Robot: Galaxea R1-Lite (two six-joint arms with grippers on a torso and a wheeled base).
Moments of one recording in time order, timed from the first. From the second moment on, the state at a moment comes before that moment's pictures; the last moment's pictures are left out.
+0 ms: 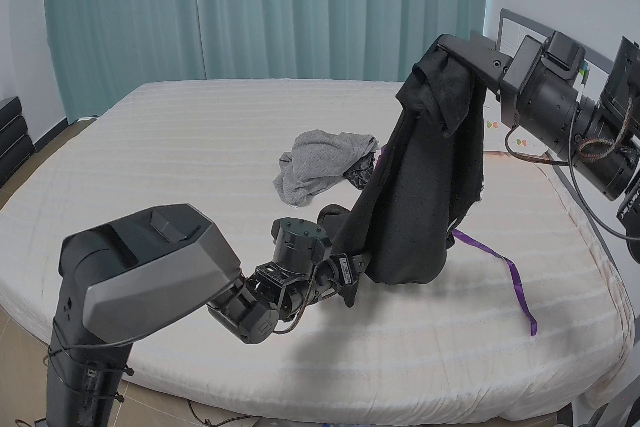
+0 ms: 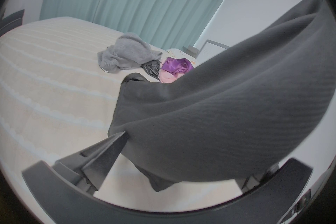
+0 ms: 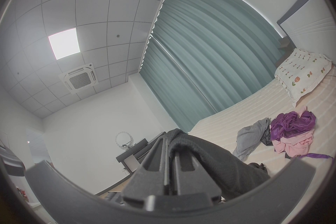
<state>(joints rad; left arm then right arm) -0.64 2.42 -1.13 -0.86 0.08 -0.56 0.56 1.56 -0.93 -0.91 0.19 0.66</state>
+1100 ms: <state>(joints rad) -0.45 1.98 -1.11 -0.67 0.16 -0.62 0.27 1.70 -1.09 -0.99 0.15 0.67</state>
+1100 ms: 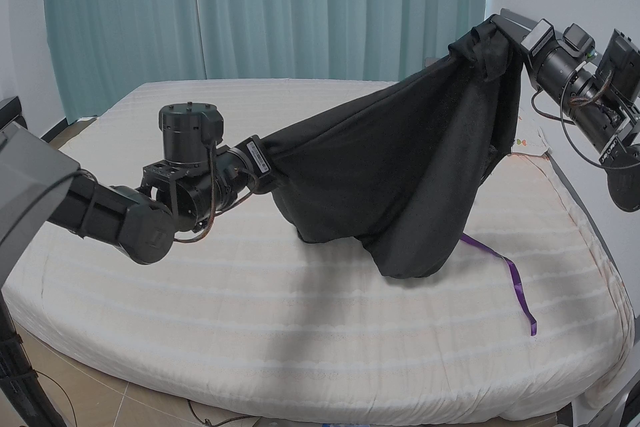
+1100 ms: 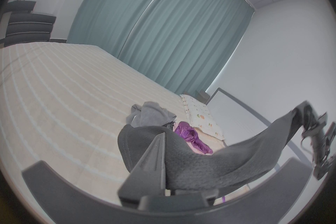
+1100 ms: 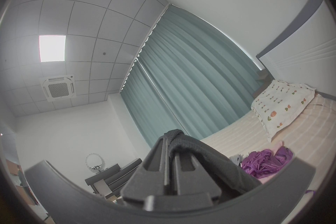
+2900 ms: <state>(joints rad) -0.52 1.99 -0.73 -0.81 0.16 -0.83 0.43 1.96 -0.61 -1.13 0.05 0.86</state>
